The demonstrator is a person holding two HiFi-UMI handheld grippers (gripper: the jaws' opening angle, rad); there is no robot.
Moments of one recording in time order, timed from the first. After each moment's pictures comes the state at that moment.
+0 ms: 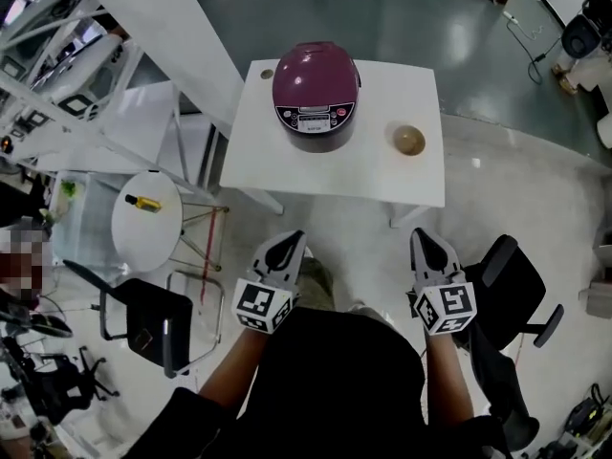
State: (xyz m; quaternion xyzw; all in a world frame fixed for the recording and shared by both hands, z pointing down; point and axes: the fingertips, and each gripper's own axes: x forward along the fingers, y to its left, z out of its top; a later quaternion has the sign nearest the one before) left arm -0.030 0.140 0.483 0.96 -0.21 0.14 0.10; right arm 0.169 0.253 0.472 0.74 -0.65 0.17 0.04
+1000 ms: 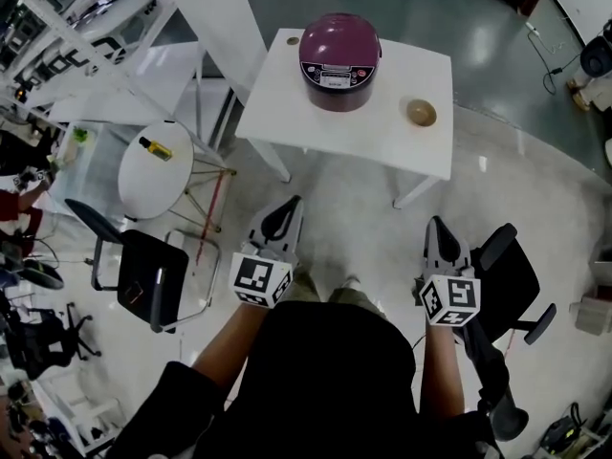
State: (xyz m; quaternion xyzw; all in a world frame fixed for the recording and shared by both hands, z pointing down) left arm -0.083 0.195 0.438 0.95 -0.28 0.08 0.05; right arm 0.145 0.335 0.455 0.76 -0.63 0.14 0.06
